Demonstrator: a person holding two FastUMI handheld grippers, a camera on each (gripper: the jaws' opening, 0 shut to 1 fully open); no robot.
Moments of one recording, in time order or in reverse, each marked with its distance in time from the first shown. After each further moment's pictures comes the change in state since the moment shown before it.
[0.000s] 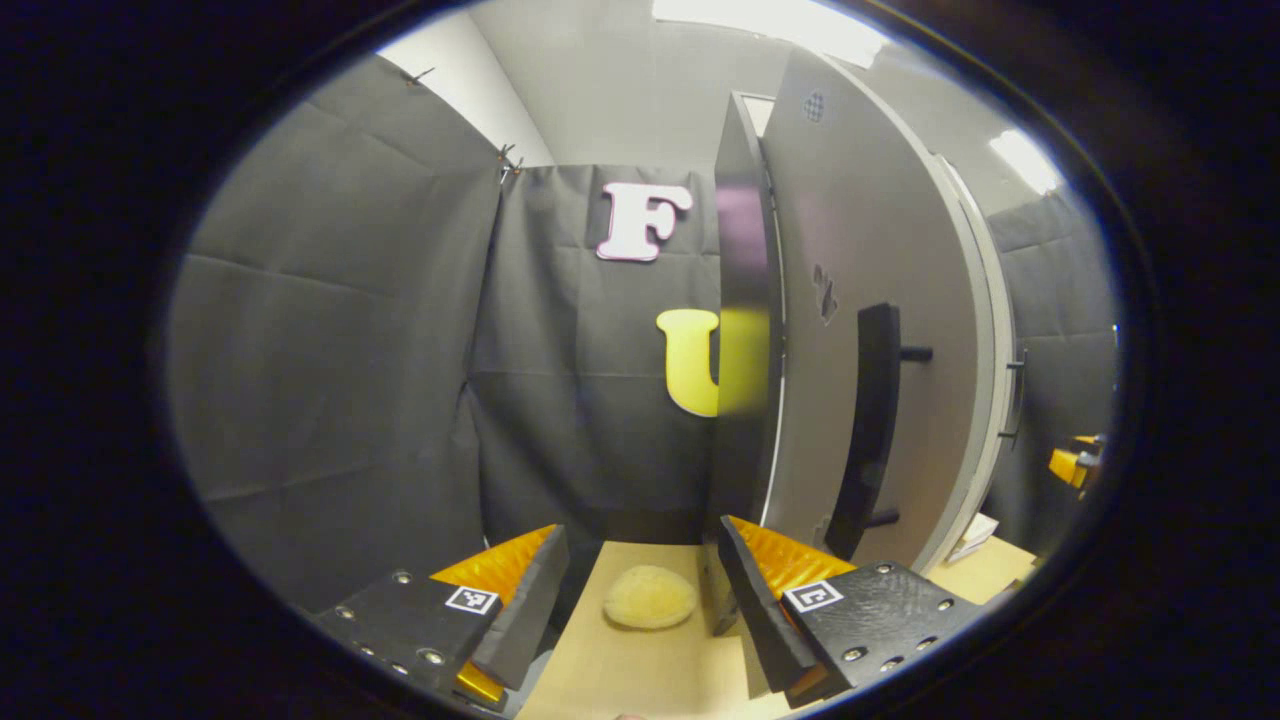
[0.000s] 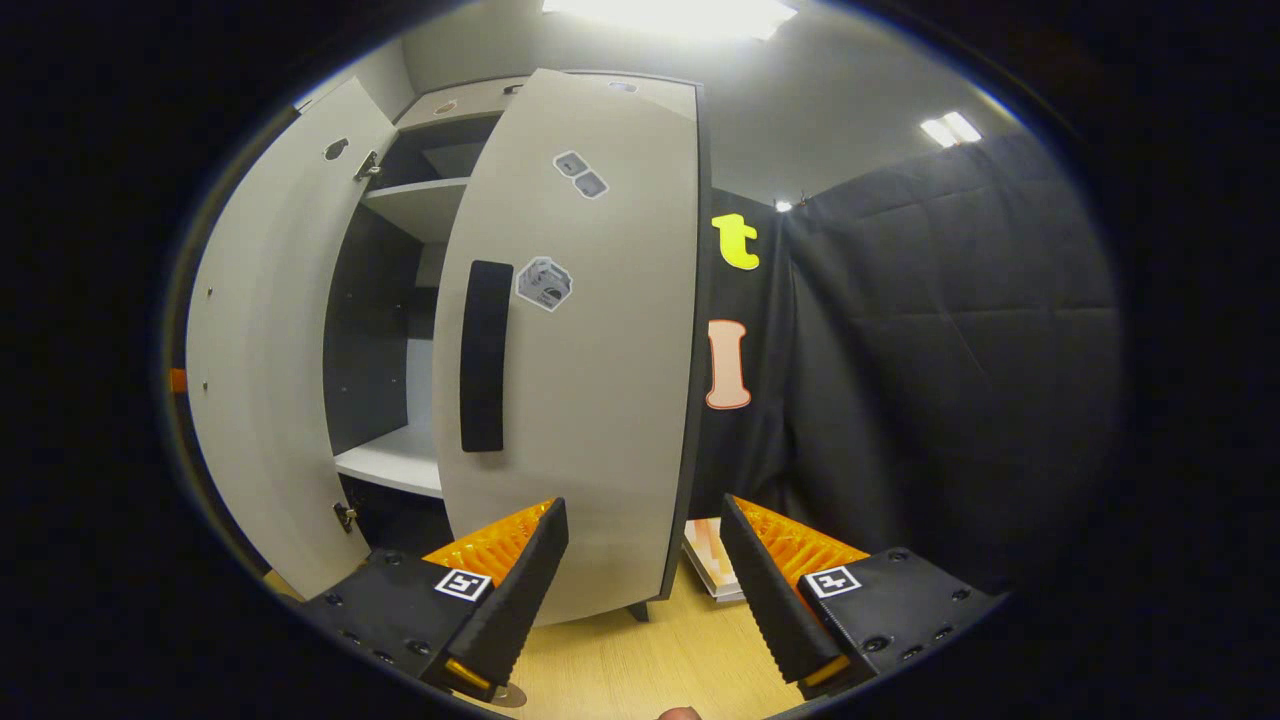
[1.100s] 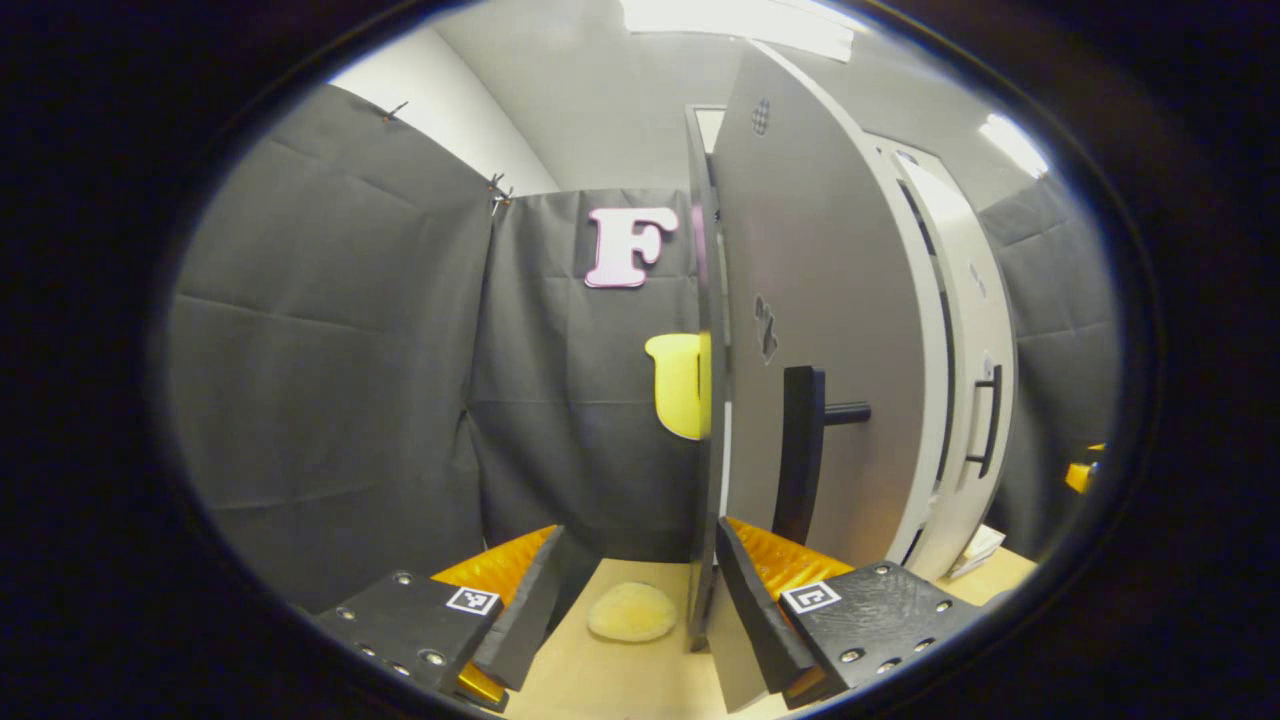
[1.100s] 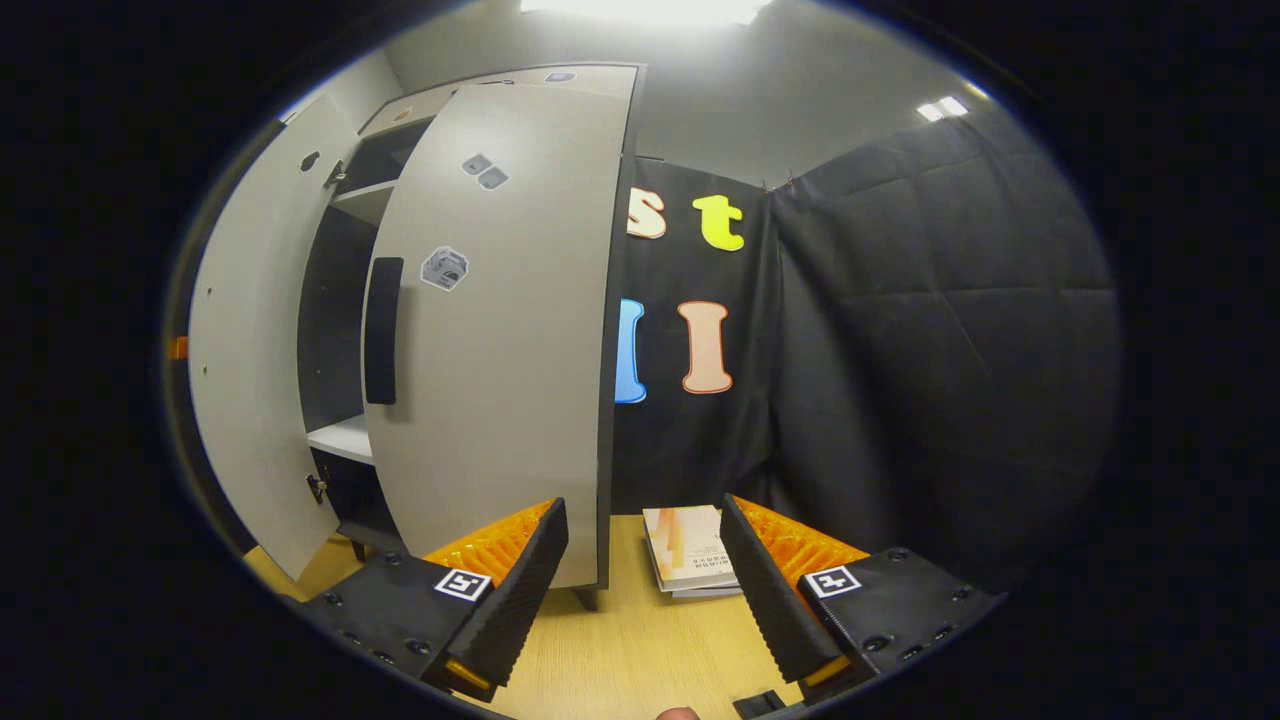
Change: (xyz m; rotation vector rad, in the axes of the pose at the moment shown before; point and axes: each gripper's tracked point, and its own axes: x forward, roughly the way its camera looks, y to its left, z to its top) left arm -0.010 -0.076 0.029 0.052 -0.048 0.071; right arm 0.020 -0.098 -0.016 0.006 0.032 0.053
